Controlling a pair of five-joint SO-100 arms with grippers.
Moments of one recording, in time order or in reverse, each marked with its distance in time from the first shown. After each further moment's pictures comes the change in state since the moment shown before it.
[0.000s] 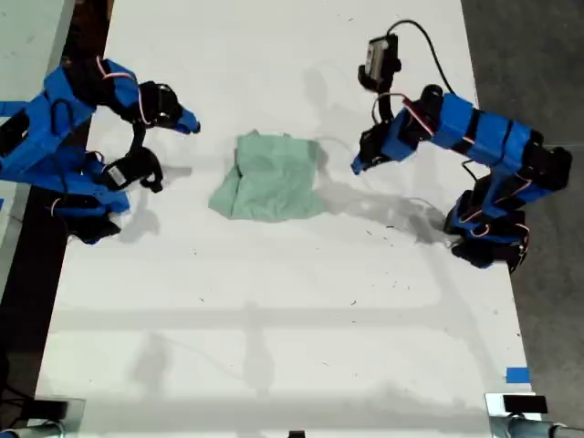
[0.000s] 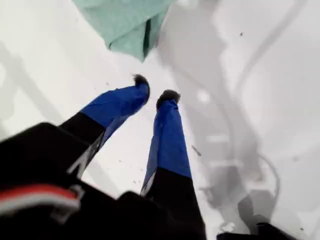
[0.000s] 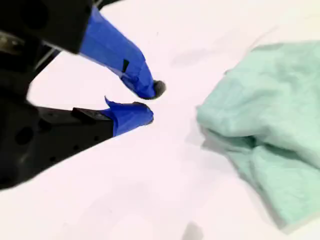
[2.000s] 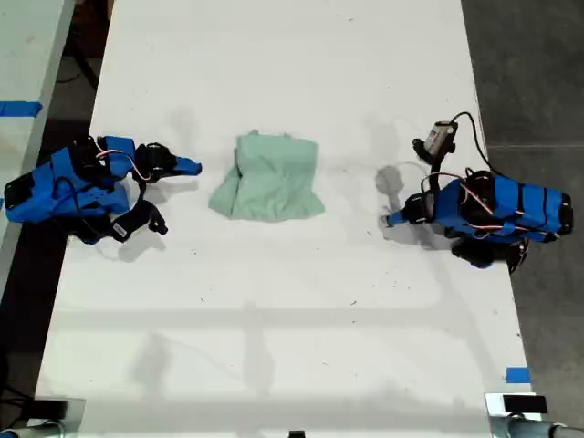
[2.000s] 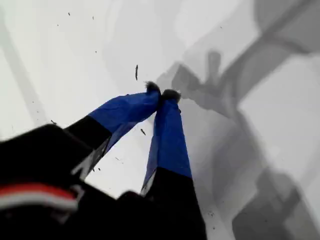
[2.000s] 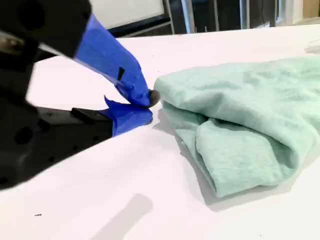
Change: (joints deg) arm 0 3.7 62.0 74.1 -26.0 -11.0; arm 1 -9.8 83.5 82.9 -10.4 15.3
